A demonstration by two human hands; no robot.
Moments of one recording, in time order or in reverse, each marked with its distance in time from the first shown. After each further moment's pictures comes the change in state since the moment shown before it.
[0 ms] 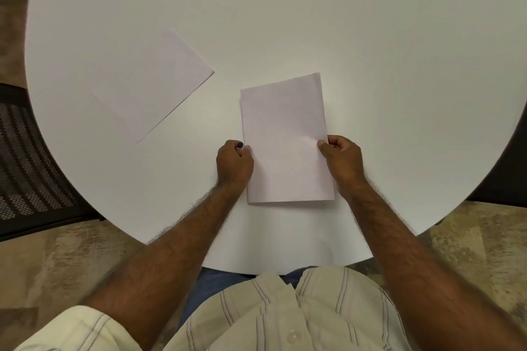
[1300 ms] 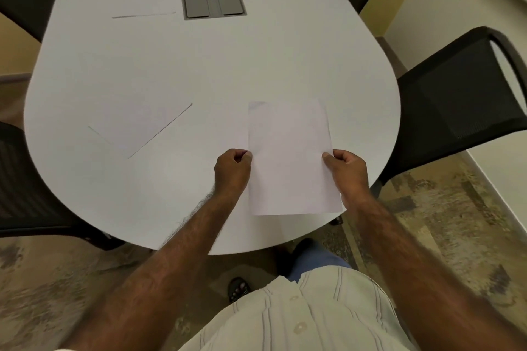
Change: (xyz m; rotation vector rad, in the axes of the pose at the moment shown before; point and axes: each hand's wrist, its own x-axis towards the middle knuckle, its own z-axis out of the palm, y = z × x) left_hand -0.154 0.023 -0.063 -0.333 -0.175 0.238; right_hand -0.175 0.033 -0.109 0.205 0.236 -0.153
